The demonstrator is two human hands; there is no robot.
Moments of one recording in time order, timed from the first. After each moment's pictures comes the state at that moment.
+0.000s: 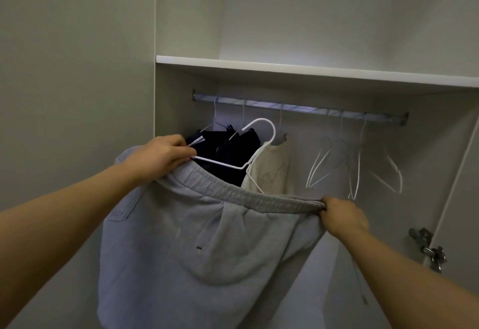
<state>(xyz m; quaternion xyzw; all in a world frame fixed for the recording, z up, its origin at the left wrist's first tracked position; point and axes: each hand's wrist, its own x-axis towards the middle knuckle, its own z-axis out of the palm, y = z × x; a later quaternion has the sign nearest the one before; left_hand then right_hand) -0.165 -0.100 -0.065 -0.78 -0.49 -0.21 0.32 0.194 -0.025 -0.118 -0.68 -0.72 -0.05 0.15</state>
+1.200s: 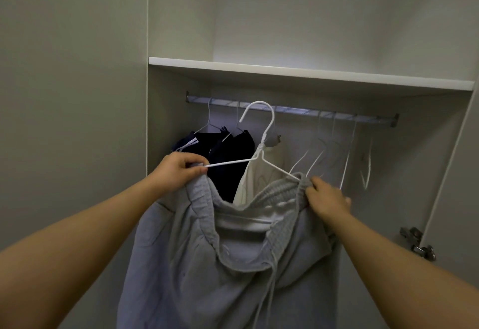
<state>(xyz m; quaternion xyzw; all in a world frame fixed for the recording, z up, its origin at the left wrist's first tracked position) -0.117 -0.083 -0.084 -0.67 -0.59 -0.44 -0.08 0.179 -0.025 -0.095 -0.66 -0.71 0.05 0.25</state>
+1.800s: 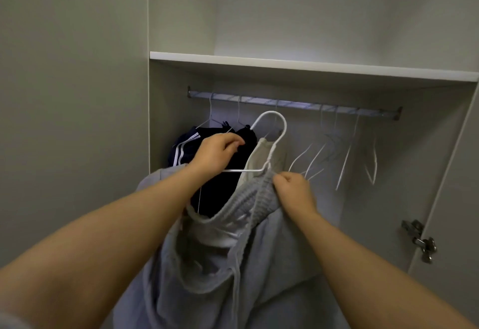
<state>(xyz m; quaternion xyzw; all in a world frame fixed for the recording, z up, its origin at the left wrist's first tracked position) -0.048 -0.062 -0.060 -0.66 -0.60 -0.45 -0.01 0.124 -0.048 -0.104 -0.54 -0.71 0.17 0.42</state>
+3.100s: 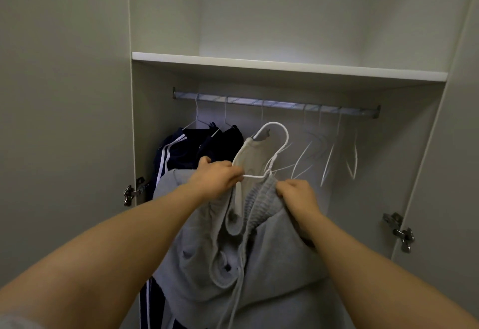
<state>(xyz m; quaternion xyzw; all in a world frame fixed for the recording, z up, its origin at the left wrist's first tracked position) -0.033 -0.060 -0.091 -0.76 -0.62 -0.13 0.15 0.156 -0.042 -0.117 -0.53 -0.65 0.29 0.47</state>
